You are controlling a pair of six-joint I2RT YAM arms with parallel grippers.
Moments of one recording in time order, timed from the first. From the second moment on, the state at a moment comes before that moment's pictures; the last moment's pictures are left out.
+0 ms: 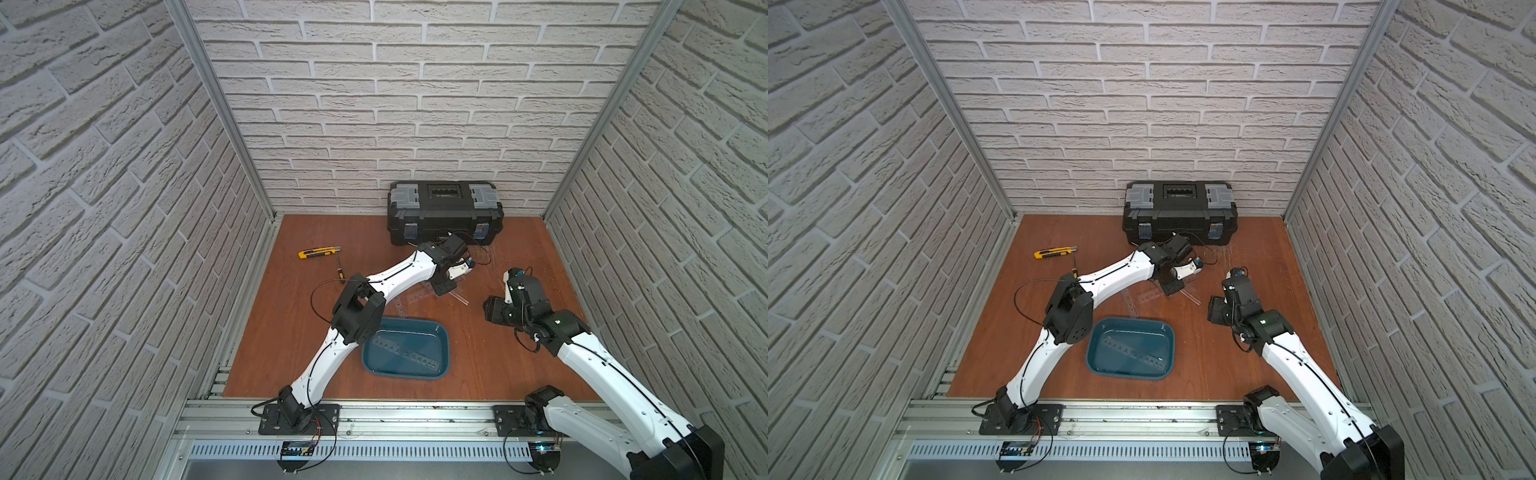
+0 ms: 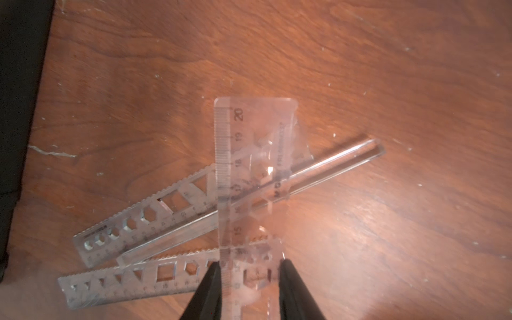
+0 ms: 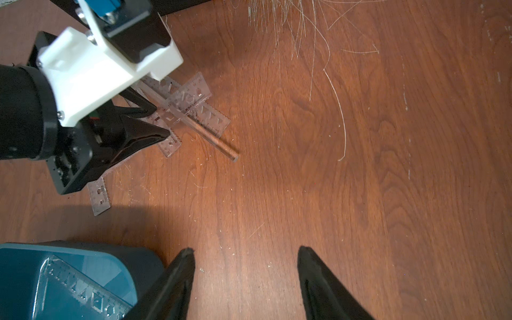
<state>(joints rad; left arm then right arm) -0.87 2.39 2.17 -0.95 -0.02 0.37 0.30 0.94 0.74 -0.72 0.13 0.49</state>
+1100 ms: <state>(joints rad) -0.94 1.87 1.70 -1.00 -0.13 0.35 0.30 0.89 0.74 -0.71 0.11 0.49</state>
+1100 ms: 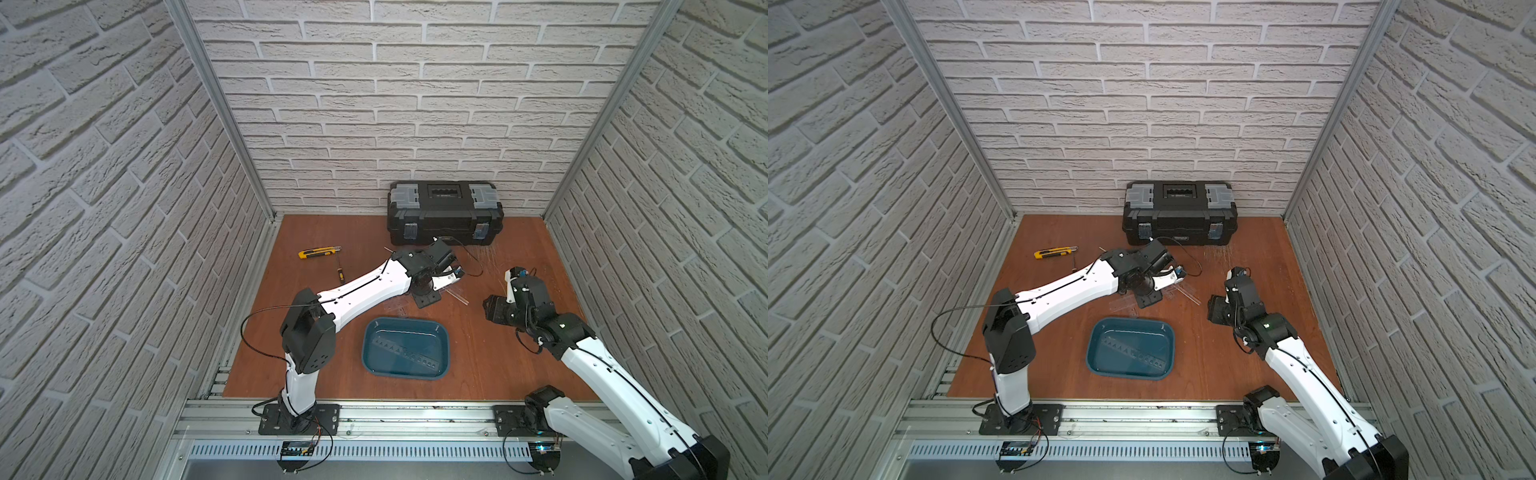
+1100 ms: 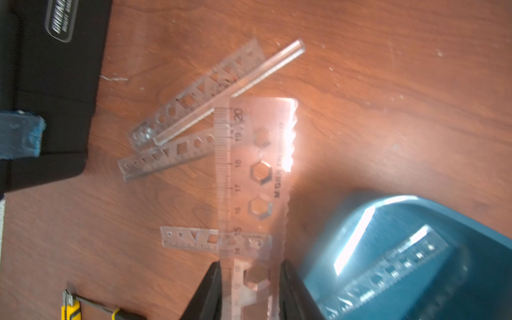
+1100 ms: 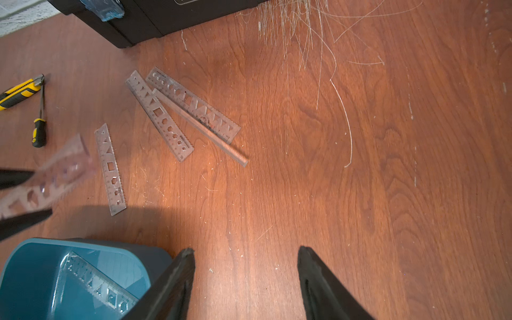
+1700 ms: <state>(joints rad) -1.10 1.65 1.37 -0.97 -0.17 0.23 0.30 0.83 0.72 -0.74 0.08 0.49</state>
